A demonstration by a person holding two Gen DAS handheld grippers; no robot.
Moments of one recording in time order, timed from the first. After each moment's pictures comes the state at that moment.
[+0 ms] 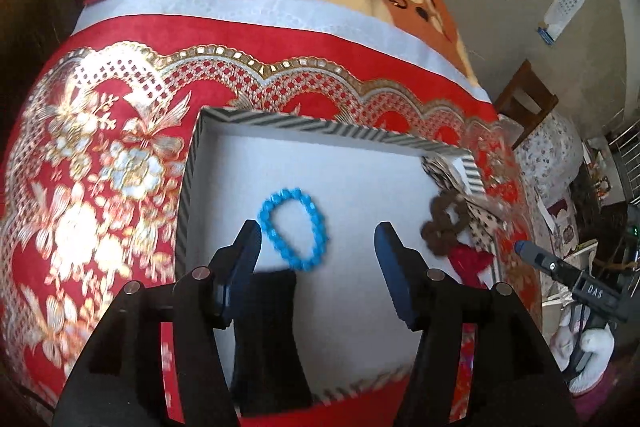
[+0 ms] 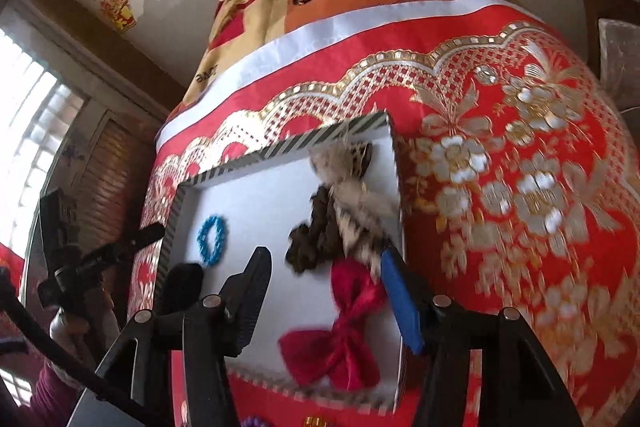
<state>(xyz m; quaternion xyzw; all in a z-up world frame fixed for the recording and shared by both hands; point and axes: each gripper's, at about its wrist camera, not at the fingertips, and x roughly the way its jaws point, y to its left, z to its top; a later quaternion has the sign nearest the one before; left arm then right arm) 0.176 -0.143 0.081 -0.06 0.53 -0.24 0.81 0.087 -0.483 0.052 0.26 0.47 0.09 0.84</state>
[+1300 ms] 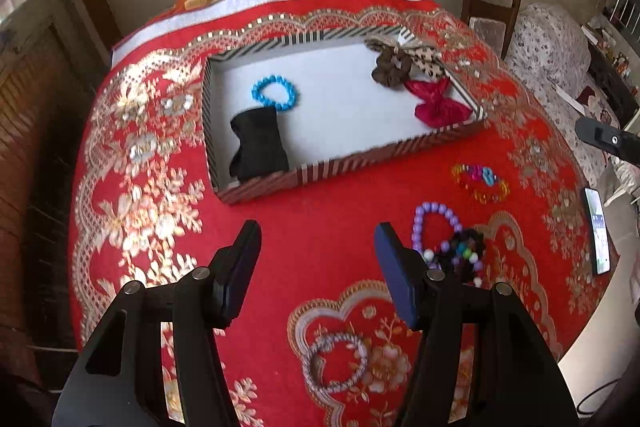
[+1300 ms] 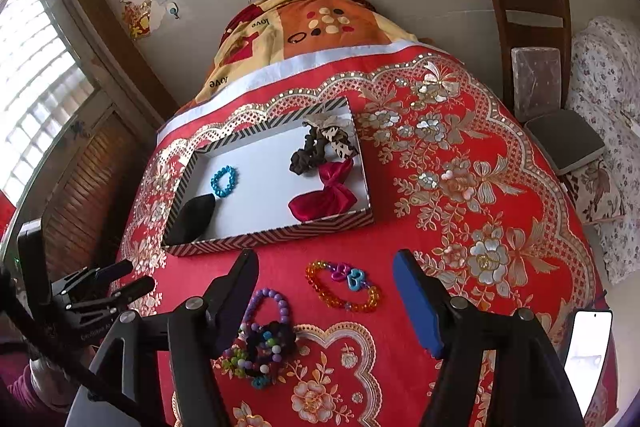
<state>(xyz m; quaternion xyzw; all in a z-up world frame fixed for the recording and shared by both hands) -0.023 -0.135 0.104 0.14 0.48 -0.25 0.83 -0.114 -0.432 0.114 0.21 0.41 -0.02 0.89</state>
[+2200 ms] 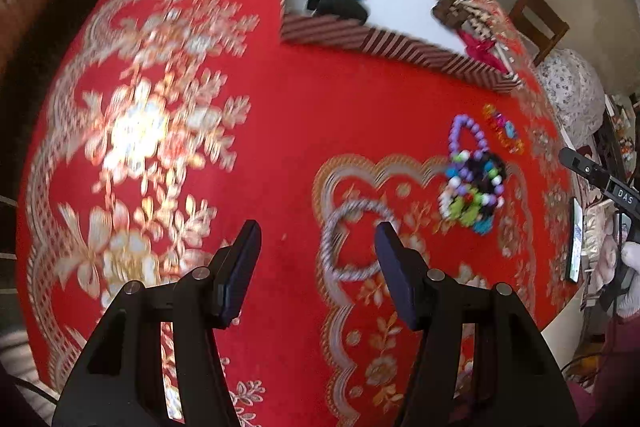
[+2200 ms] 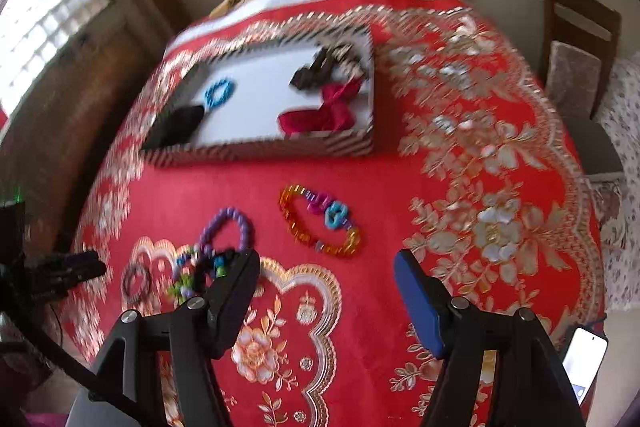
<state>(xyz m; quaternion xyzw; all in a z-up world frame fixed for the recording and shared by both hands) -0.068 -0.048 0.044 0.00 0.60 -0.19 0.78 -0.112 -0.427 0.051 0.12 0.50 0.05 0.86</state>
